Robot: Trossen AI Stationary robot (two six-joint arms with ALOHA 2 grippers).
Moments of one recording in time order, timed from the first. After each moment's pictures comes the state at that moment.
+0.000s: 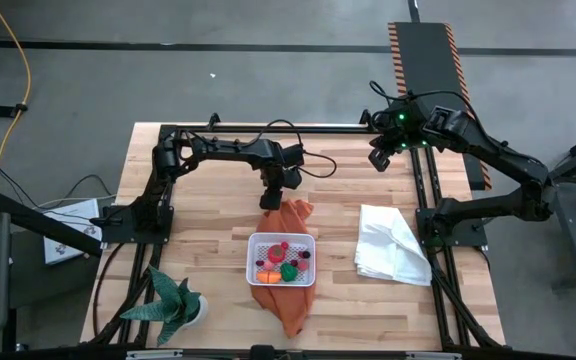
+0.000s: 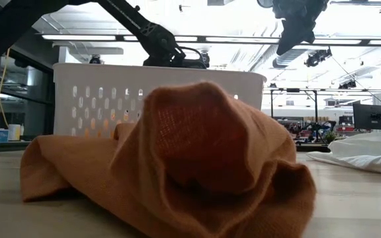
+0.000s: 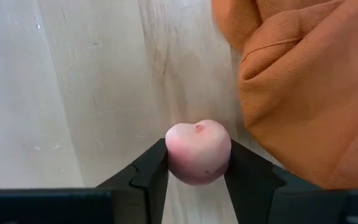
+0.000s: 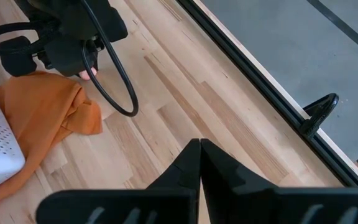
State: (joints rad) left arm 0.46 2.12 1.51 -0.84 0.15 0.47; right arm -0.57 1.13 1.27 -1.02 0.02 0.04
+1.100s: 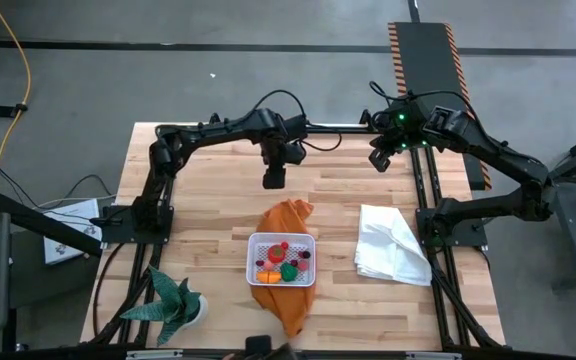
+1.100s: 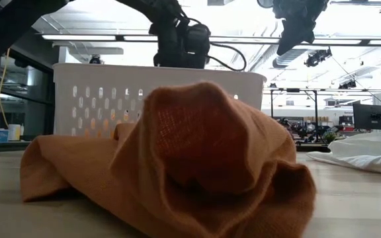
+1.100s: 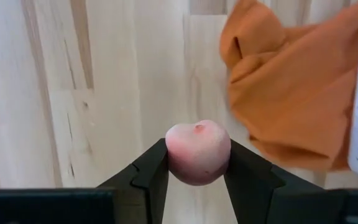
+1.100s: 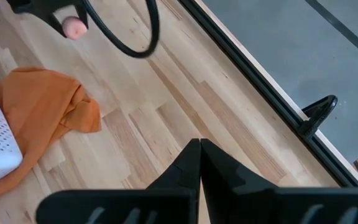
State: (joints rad) left arm 0.51 2.10 1.89 -1.24 0.15 0.41; right arm -0.57 1.13 1.27 -1.03 0.02 0.02
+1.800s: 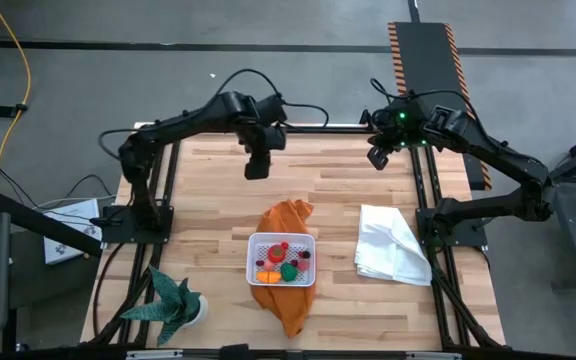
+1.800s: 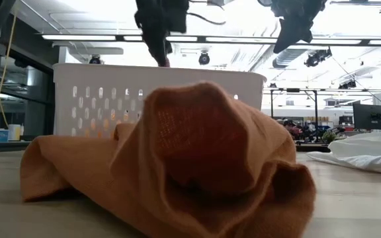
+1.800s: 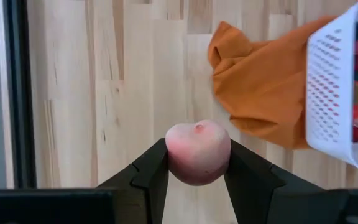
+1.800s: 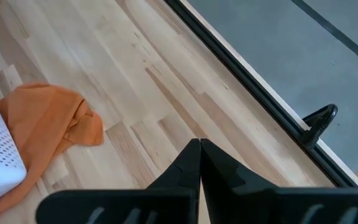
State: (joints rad) left arm 0.52 1.85 1.89 -1.34 0.13 0.40; right arm -0.57 1.13 1.27 -0.98 0.02 0.05
